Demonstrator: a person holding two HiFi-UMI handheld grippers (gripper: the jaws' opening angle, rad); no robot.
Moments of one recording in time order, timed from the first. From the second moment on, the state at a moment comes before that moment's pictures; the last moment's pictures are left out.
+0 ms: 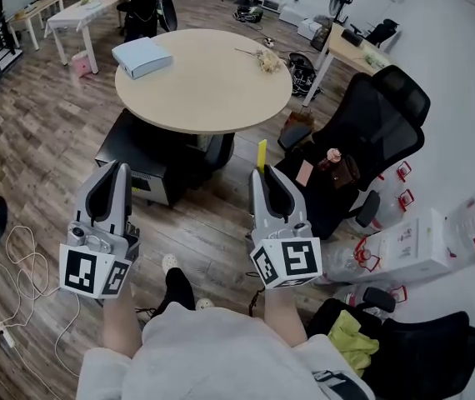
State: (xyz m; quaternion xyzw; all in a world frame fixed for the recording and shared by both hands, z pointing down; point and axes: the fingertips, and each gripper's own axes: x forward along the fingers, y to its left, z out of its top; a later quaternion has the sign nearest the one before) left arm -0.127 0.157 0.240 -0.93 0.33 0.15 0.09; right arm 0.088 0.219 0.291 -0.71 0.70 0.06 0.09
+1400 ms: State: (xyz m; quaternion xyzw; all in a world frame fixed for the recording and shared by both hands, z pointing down) left arm -0.121 -0.146 0.225 -0.94 0.29 0.16 0.09; right arm 0.095 -0.065 0.274 -0.74 0.66 0.08 0.10
